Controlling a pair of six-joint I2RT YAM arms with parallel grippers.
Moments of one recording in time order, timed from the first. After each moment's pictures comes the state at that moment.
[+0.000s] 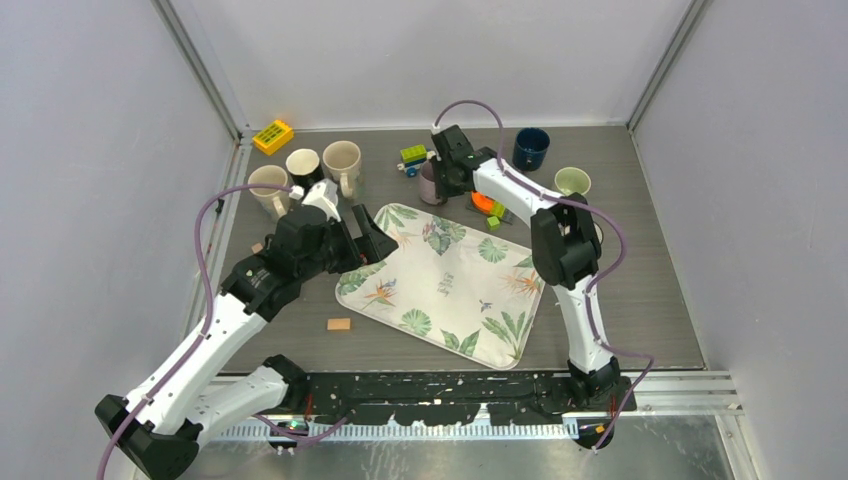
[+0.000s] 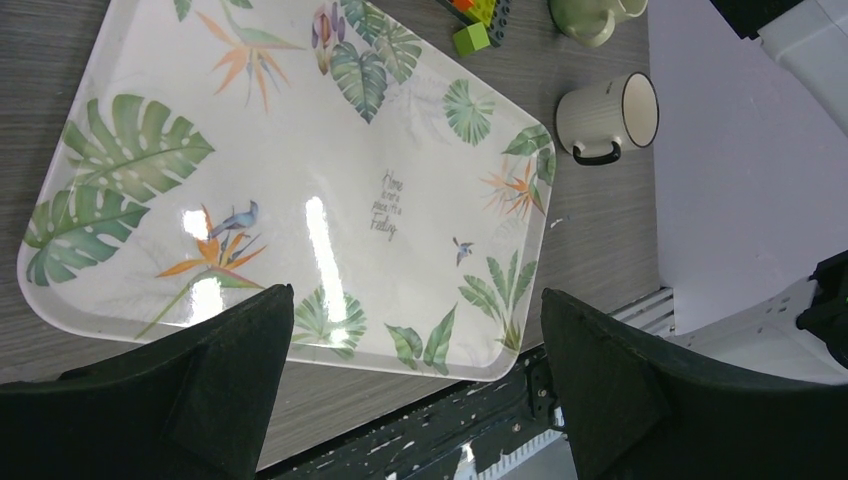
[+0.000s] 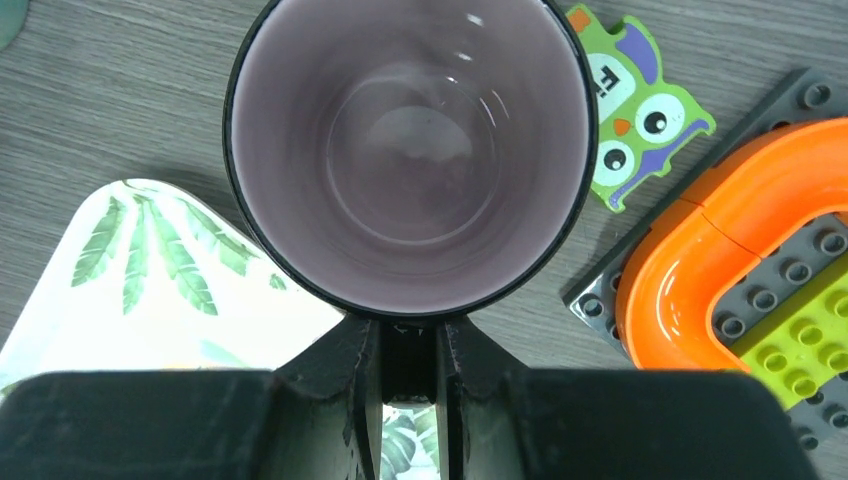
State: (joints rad) left arm -0.60 0.89 0.98 -0.61 0.02 -0.78; right arm 0.54 2.21 1.89 -0.55 0.09 0.29
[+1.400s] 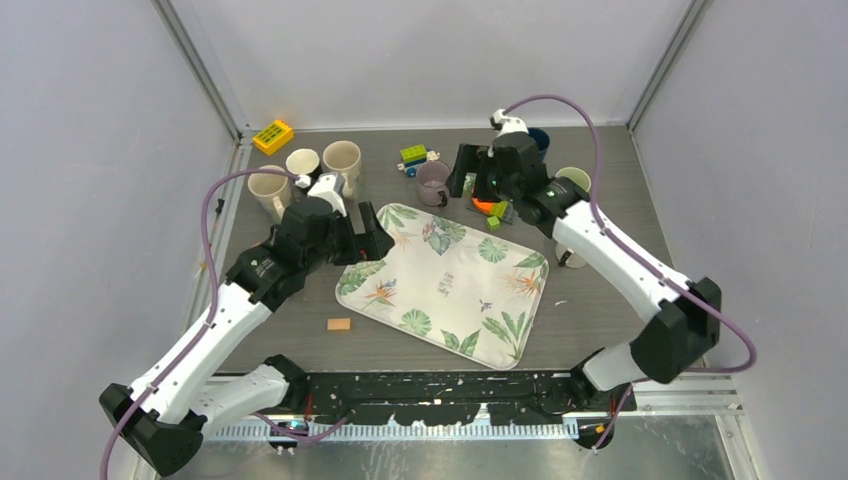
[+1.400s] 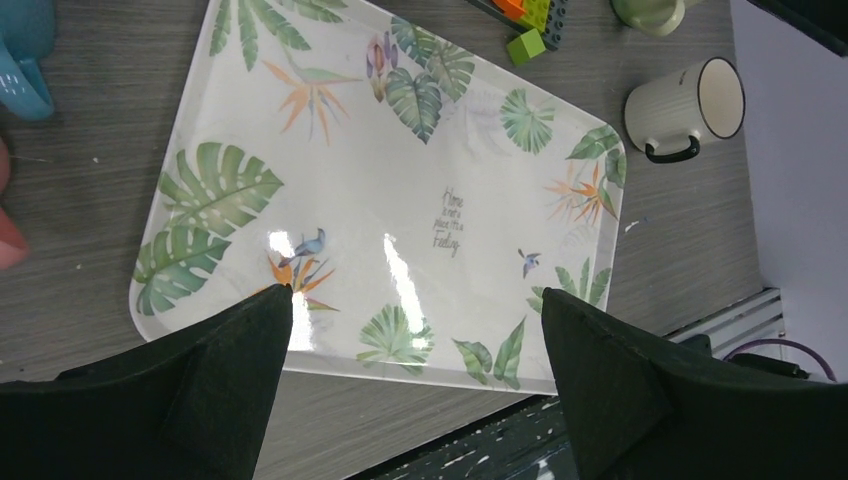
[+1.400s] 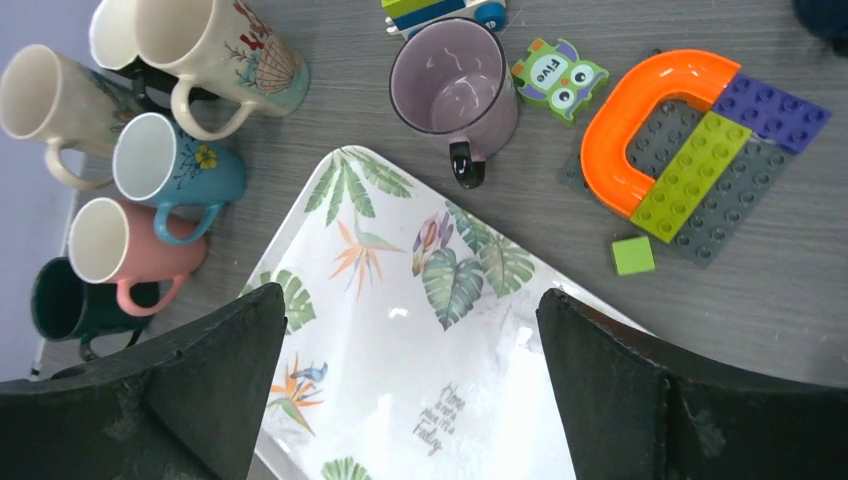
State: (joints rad) left arm -0.60 0.95 1.03 -0.64 -0.04 -0.62; right arm 0.57 1.51 1.40 -0.43 0.12 0.47
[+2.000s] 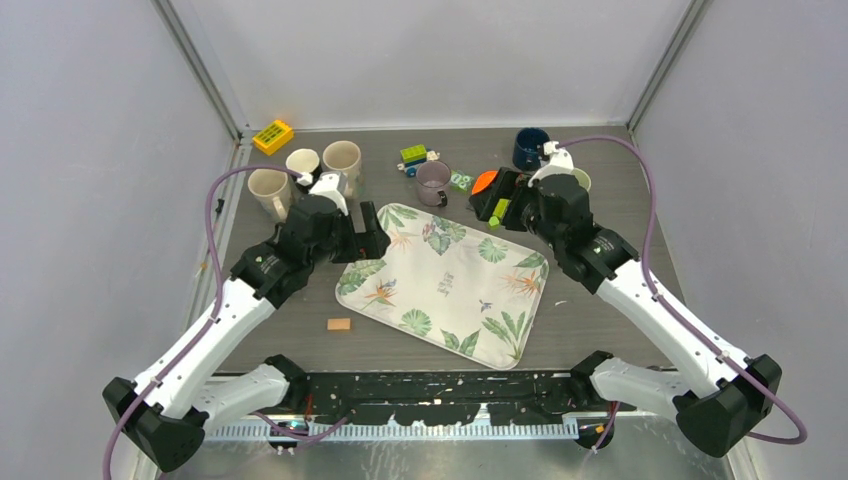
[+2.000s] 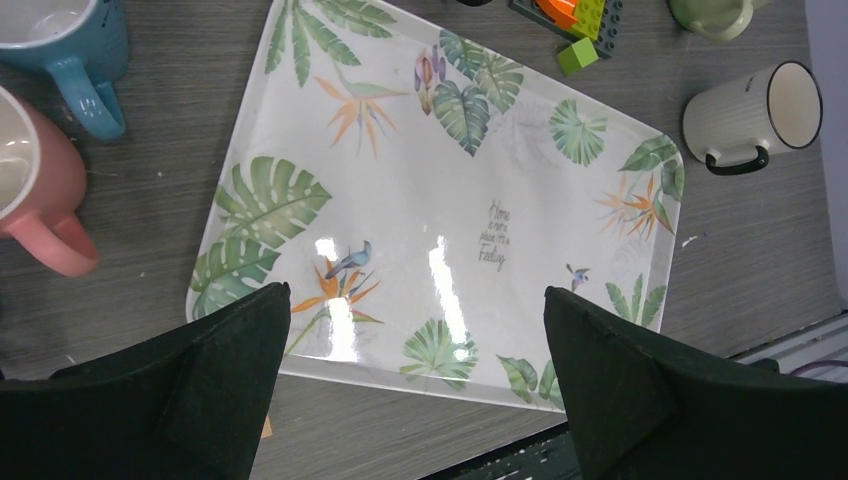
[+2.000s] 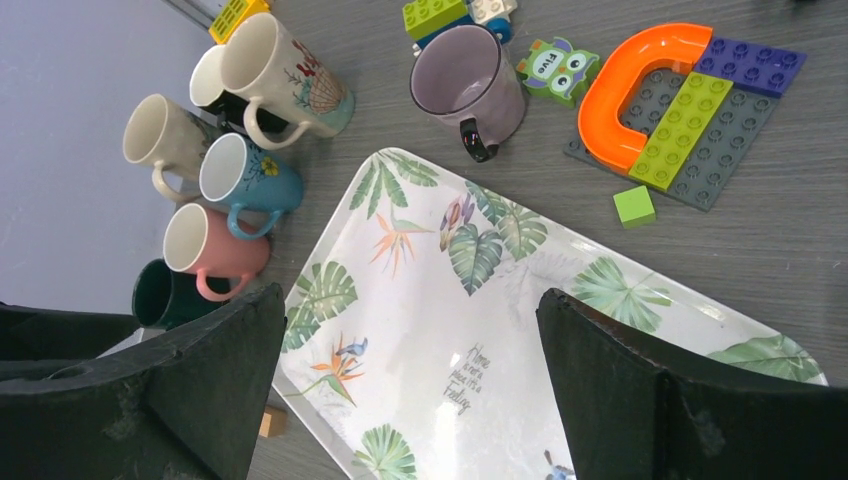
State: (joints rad) left arm -0.60 0.98 1.04 -0.64 -0.11 -0.55; right arm 0.57 1.07 1.04 -0.32 0.15 0.60
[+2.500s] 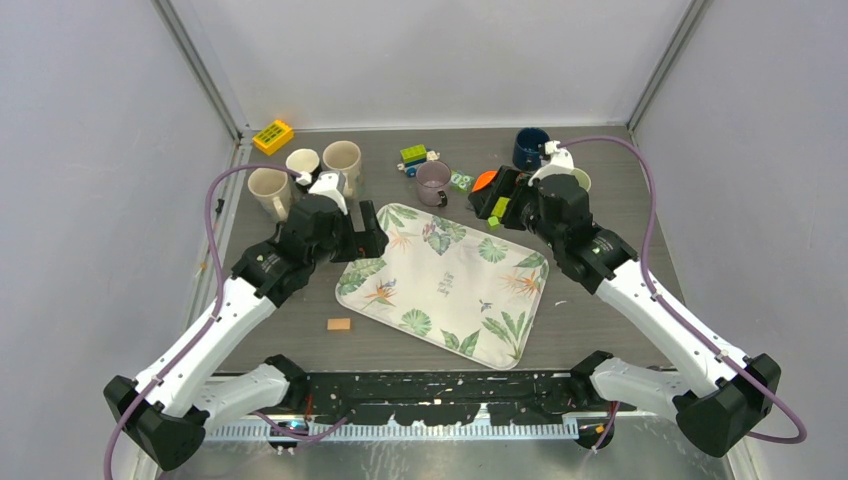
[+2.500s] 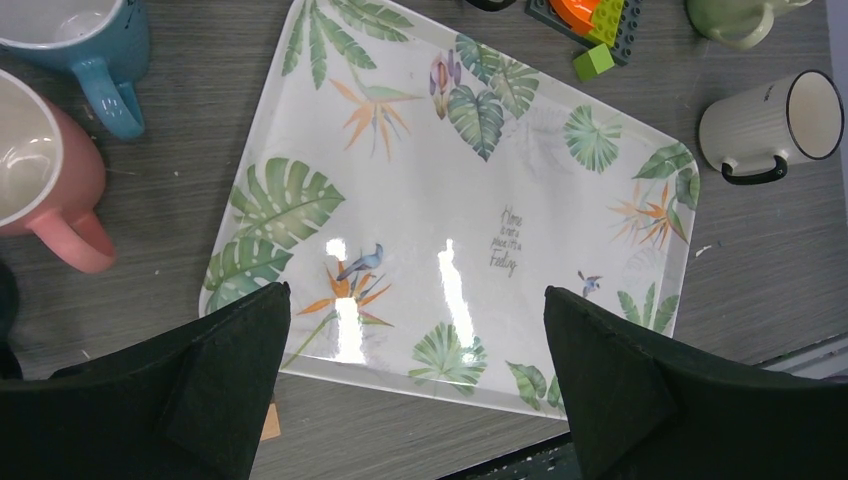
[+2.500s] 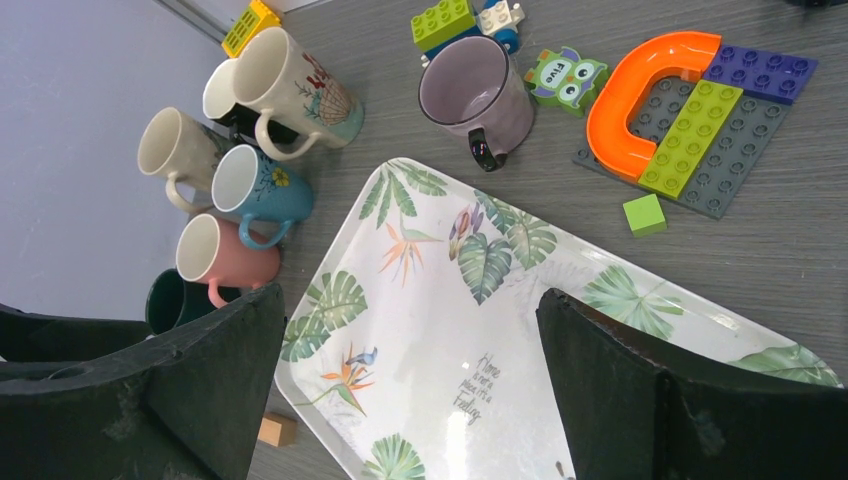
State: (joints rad) left arm -0.60 0.99 1.04 -0.65 -0.15 -0.55; right arm 0.57 1.06 1.02 -0.28 0.15 0.62
